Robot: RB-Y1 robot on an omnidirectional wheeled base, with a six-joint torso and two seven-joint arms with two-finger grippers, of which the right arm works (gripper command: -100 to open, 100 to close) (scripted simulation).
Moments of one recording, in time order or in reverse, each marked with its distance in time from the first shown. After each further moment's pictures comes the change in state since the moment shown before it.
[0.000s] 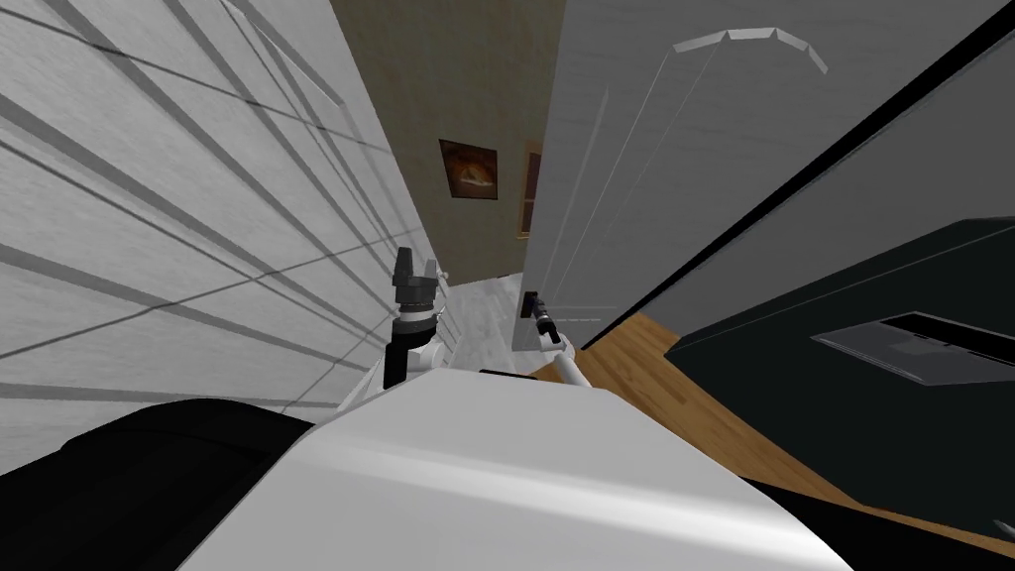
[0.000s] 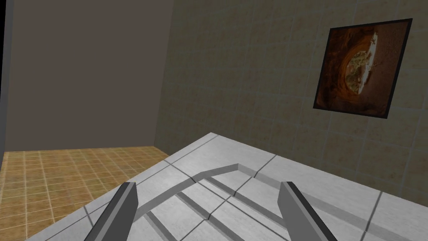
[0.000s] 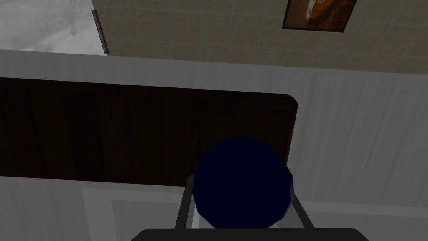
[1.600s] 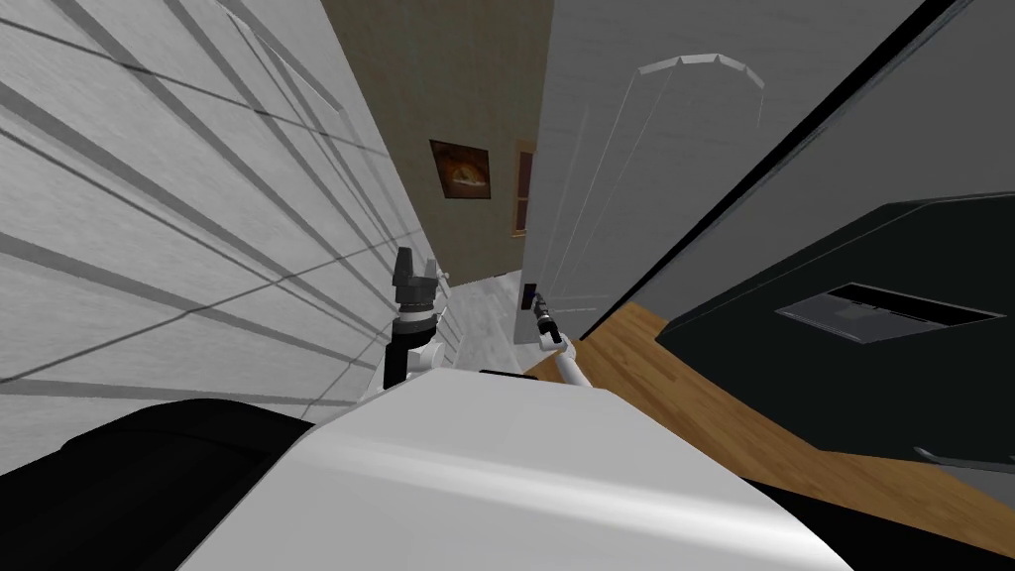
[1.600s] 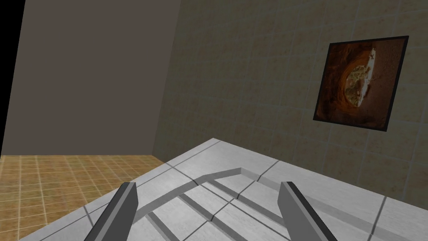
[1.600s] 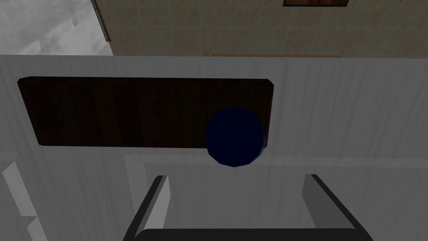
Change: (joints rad) arm 0.009 -0.001 -0.014 -0.023 -0.012 0.015 -0.010
